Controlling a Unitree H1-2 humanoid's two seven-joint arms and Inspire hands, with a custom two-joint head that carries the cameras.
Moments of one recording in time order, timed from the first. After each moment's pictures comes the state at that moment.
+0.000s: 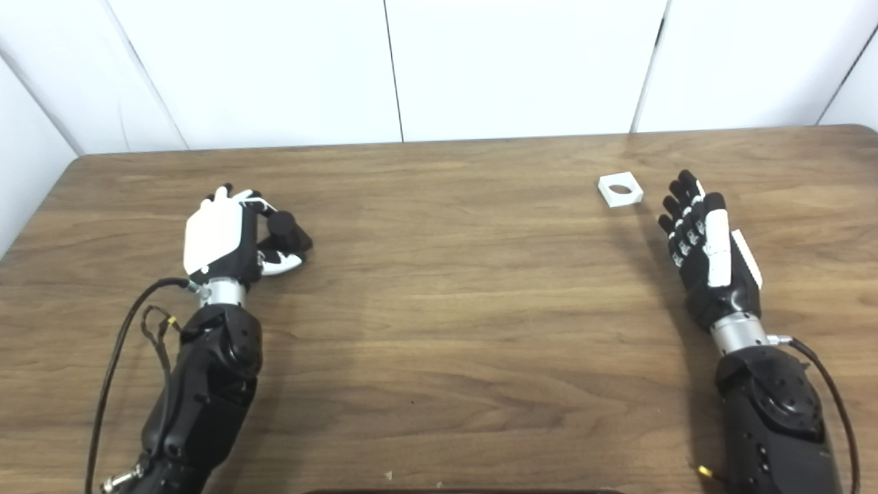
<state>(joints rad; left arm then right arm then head) -0.28 0.18 -0.21 0.06 0.93 0.46 0.09 -0.17 -0.27 -0.24 0.18 0.32 -0.02 0.23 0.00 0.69</state>
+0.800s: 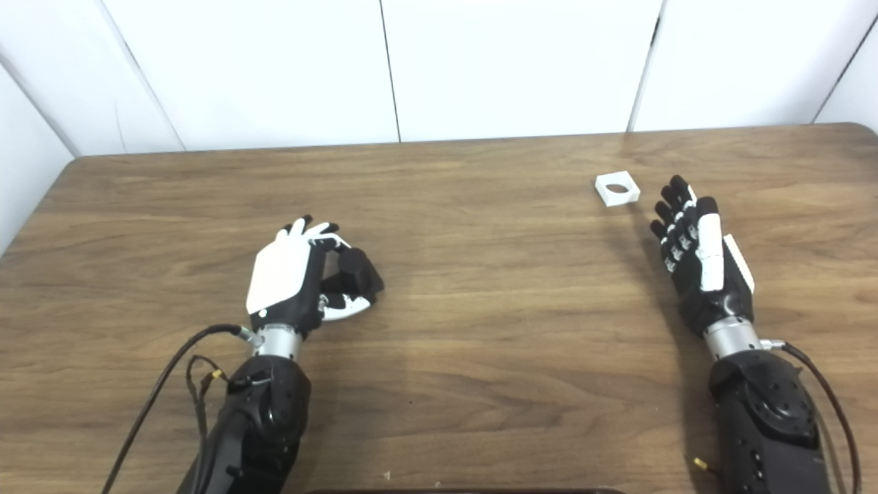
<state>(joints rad) -0.14 0.10 -0.37 -0.13 0.95 0.42 0.05 -0.15 -0.25 -0.23 0.13 0.32 0.02 0.22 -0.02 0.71</state>
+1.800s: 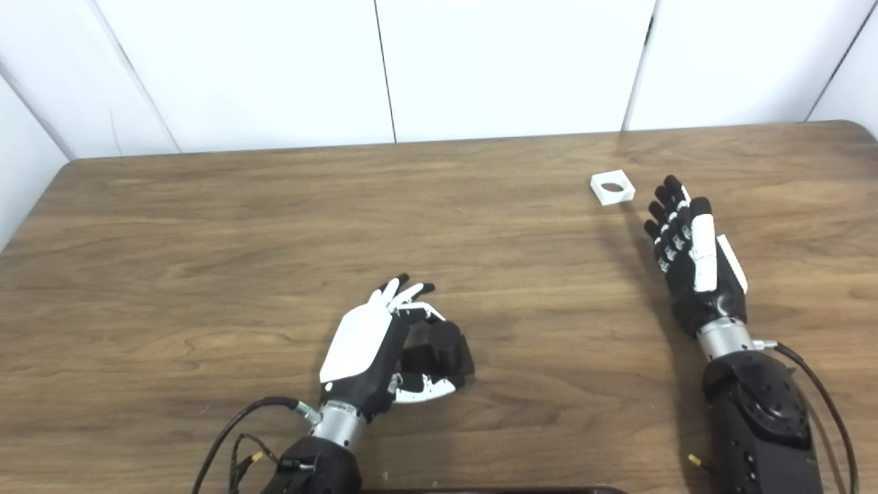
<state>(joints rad) 0.06 0.01 -0.54 -0.29 0.92 0.36 -0.05 -0.14 -0.24 -0.23 0.12 0.32 0.02 0.22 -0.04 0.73</state>
